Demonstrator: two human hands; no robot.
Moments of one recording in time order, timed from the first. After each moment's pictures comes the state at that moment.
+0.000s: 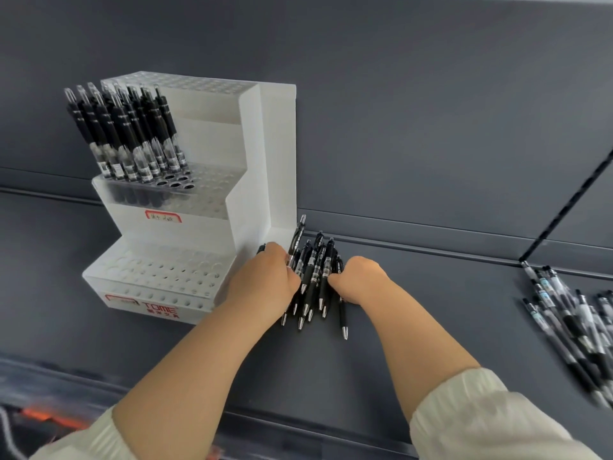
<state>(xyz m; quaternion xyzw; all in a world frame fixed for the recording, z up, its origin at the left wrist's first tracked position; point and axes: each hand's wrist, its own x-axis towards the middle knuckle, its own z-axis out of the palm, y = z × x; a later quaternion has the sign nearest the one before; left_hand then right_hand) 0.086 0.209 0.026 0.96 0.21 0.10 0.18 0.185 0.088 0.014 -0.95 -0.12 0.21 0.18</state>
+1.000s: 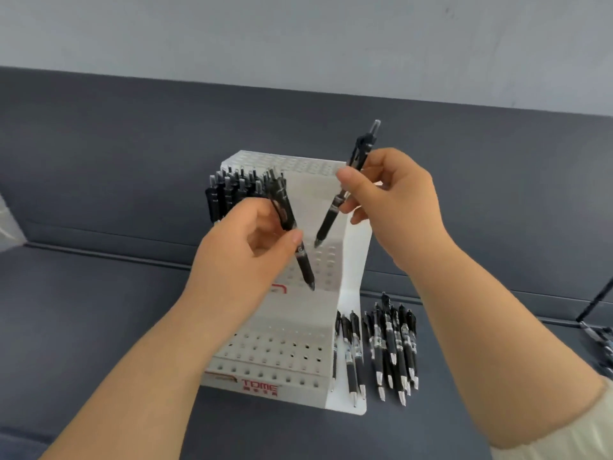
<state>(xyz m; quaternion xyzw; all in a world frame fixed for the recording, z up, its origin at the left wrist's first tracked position) 0.003 0.341 0.155 0.82 0.07 0.33 0.46 0.114 0.210 0.194 -0.71 -0.28 -0.09 0.63</state>
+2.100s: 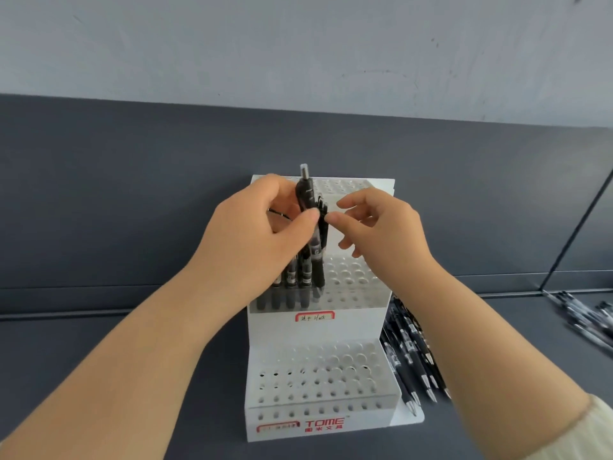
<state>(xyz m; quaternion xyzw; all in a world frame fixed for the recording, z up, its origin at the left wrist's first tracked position) 0.017 0.433 0.193 0.85 -0.07 0.27 0.44 0.093 0.282 0.176 -0.82 -0.17 -0.15 0.52</state>
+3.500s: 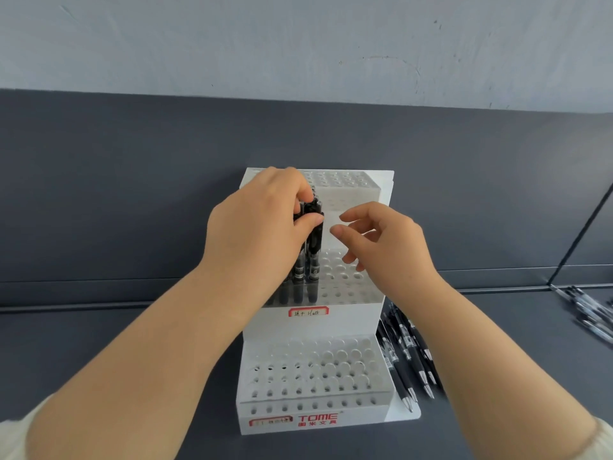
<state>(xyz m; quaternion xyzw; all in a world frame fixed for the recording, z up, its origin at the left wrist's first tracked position) 0.038 0.415 0.187 0.91 -0.04 0.38 0.17 0.095 0.266 0.154 -0.82 -0.17 -0.12 0.53</state>
